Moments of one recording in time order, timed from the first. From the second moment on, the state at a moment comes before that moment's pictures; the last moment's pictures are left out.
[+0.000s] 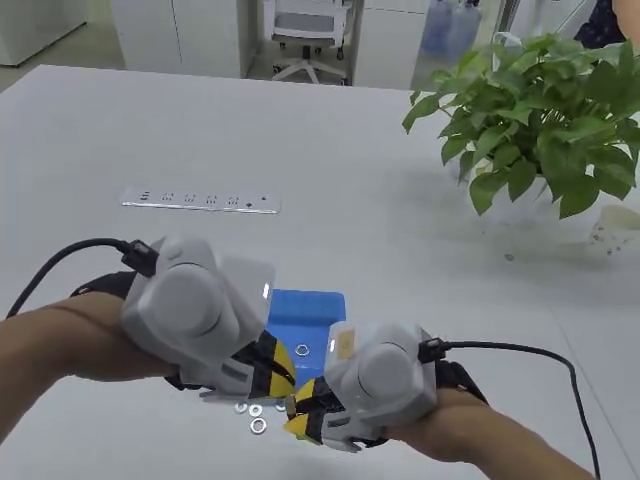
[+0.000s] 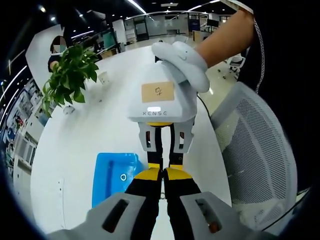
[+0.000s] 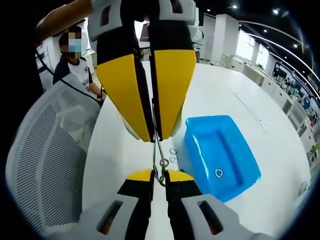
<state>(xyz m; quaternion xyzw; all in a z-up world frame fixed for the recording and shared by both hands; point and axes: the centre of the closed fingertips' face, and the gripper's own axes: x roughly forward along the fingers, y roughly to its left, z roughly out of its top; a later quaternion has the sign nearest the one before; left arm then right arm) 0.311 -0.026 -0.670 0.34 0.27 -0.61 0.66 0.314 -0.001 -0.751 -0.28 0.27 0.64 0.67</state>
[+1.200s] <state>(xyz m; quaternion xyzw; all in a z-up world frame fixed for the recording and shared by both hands) 0.352 -0.023 -0.639 0.36 0.25 -0.60 0.67 0.360 0.003 -0.719 -0.29 0.25 0.63 0.68</state>
